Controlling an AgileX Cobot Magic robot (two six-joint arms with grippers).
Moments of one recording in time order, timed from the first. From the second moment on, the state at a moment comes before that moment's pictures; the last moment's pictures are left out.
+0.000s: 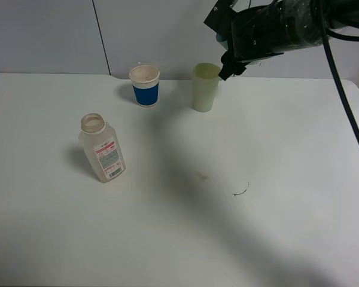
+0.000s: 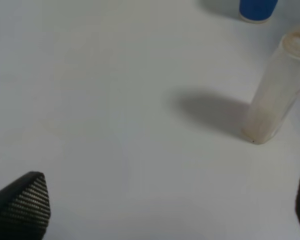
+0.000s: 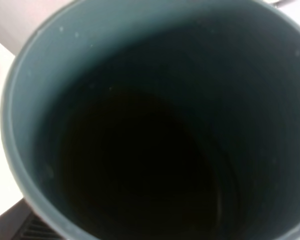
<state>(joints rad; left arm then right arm) -0.04 0.00 -0.51 -0.05 1.05 0.04 0.54 1.99 -1.36 -1.45 0.68 0.78</state>
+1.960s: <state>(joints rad) -0.04 0.00 -0.51 -0.05 1.05 0.04 0.54 1.99 -1.36 -1.57 0.70 0.45</state>
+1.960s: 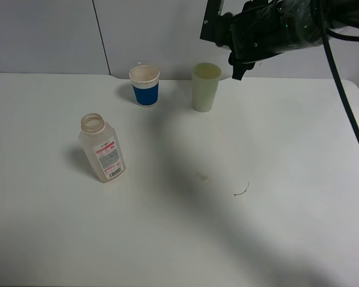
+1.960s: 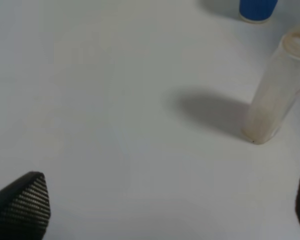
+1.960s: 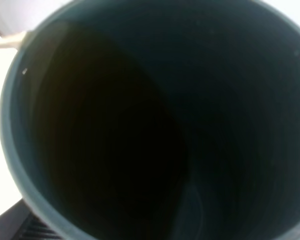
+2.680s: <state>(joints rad) -0.04 0.00 -0.51 -0.05 1.05 0.04 0.54 1.99 -1.36 -1.61 0.70 0.37</state>
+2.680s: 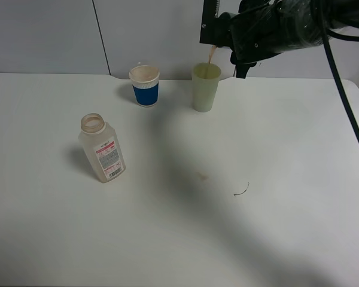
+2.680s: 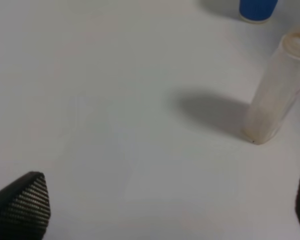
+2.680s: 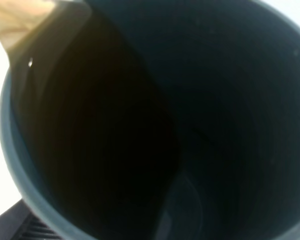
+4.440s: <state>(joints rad) -0.04 0.00 -0.51 -0.05 1.05 0.04 0.54 1.99 -1.36 -1.72 0.70 0.10</state>
